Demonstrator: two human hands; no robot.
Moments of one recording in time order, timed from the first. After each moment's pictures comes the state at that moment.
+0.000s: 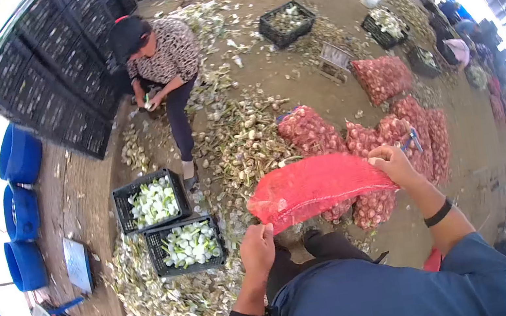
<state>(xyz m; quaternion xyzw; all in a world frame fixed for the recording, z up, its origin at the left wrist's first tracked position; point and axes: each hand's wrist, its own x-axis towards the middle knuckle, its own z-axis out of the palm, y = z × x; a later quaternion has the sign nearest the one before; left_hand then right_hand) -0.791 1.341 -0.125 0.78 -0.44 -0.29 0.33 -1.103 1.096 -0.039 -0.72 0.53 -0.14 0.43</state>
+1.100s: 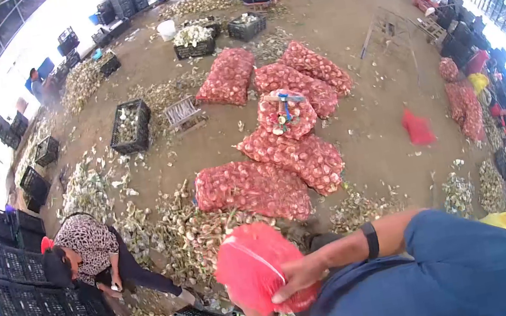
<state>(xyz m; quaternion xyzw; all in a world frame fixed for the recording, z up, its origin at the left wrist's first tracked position) -0.846 1.311 -0.168 0.59 -0.63 -0.33 0.37 -1.065 1.257 -0.045 -0.61 0.36 -0.20 0.68</state>
